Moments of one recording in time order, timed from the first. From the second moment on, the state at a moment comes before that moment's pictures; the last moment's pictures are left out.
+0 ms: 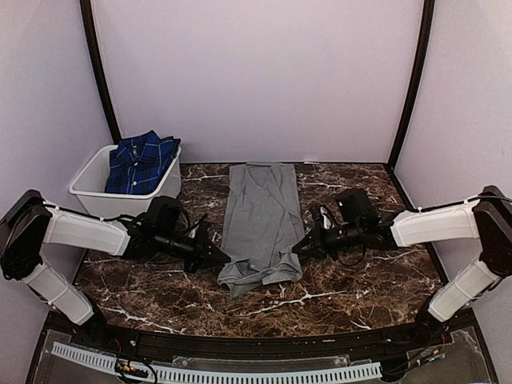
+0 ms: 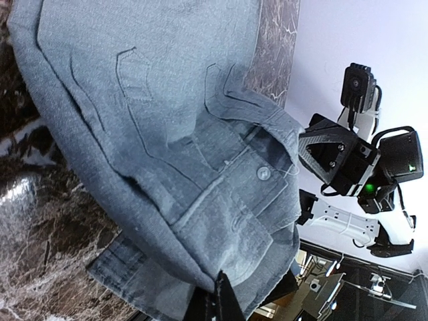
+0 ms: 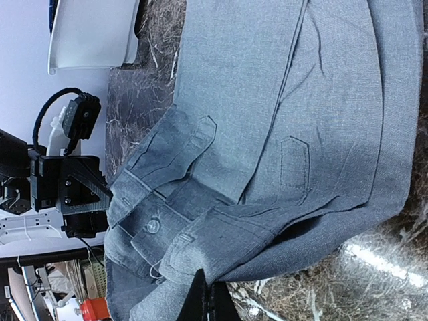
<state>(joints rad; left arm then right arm) -0.68 1.48 0.63 0.17 0.72 -1.19 0.71 1.47 0.70 0.07 -0.54 0.89</state>
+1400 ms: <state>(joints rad) -0.44 2.09 1.12 0.28 0.71 -1.22 0.45 2.04 0.99 0.41 -0.59 0.98</state>
